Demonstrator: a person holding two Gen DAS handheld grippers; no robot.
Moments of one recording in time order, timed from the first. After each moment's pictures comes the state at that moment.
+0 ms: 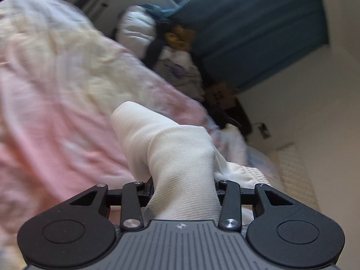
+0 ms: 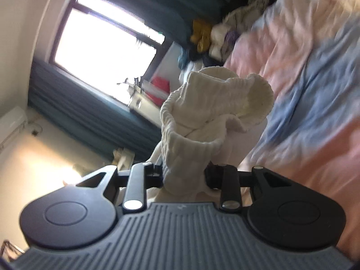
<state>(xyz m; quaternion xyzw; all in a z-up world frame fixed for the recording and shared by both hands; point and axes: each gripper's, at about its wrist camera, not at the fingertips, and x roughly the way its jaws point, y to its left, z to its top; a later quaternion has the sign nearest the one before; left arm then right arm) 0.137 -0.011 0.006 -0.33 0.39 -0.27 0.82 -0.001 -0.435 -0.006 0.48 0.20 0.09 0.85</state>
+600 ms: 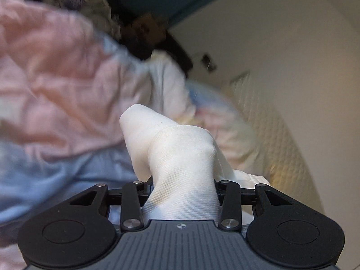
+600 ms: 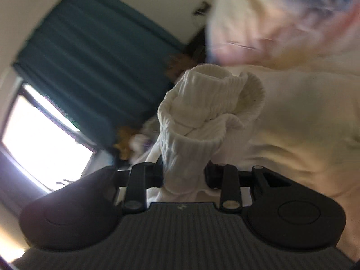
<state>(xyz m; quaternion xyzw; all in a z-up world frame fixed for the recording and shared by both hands) 0.226 -0.420 -0.099 -0.25 0.42 -0.47 0.74 -0.070 -0.677 -0.089 0.48 0.08 -0.17 0.85</state>
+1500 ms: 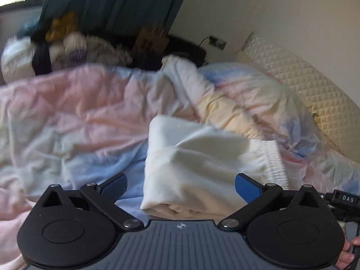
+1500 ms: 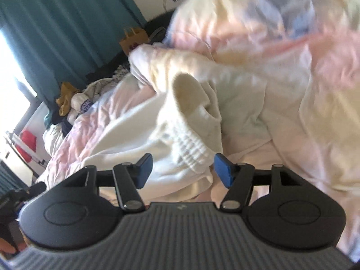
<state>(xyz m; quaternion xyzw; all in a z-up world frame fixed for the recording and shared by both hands) 0.100 -0.343 -0.001 -0.01 0.34 -0.42 0.84 -0.137 -0.609 -0.053 0.35 0.22 -0.29 0.87</state>
